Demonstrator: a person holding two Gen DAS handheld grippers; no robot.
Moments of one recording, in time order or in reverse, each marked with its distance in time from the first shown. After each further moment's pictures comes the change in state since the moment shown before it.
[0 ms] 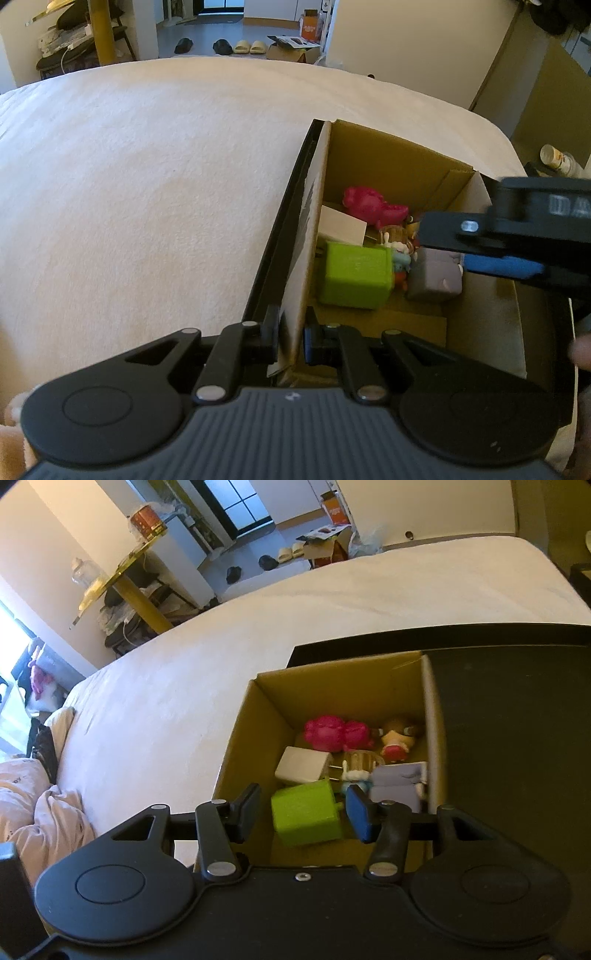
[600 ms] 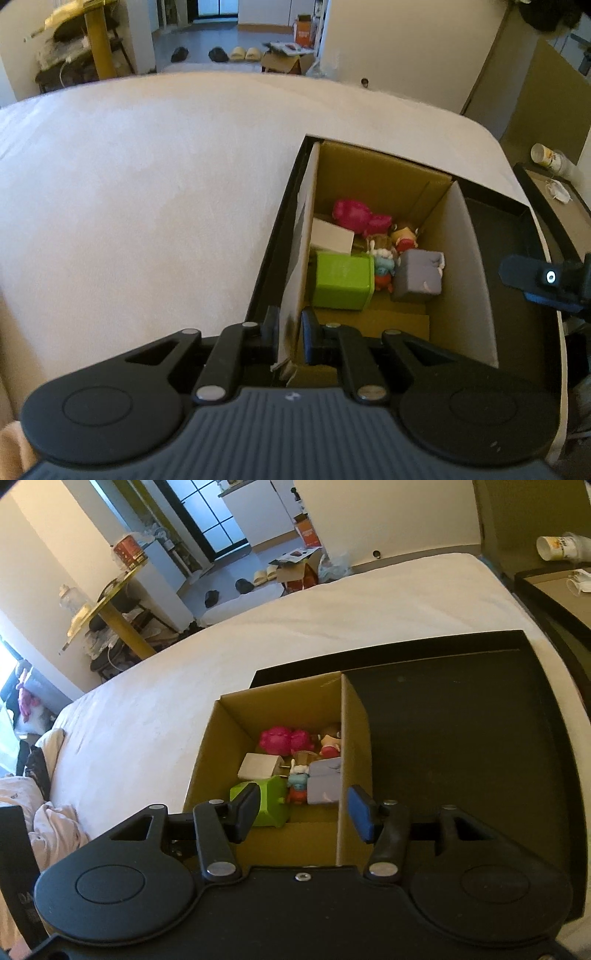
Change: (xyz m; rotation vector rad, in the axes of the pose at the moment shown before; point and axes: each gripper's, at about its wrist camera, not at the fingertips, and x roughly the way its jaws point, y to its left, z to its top) left arm -0.038 -0.006 0.008 0.032 -0.023 0.007; right arm -0.055 -0.032 -0.012 0.041 -0.068 -0.058
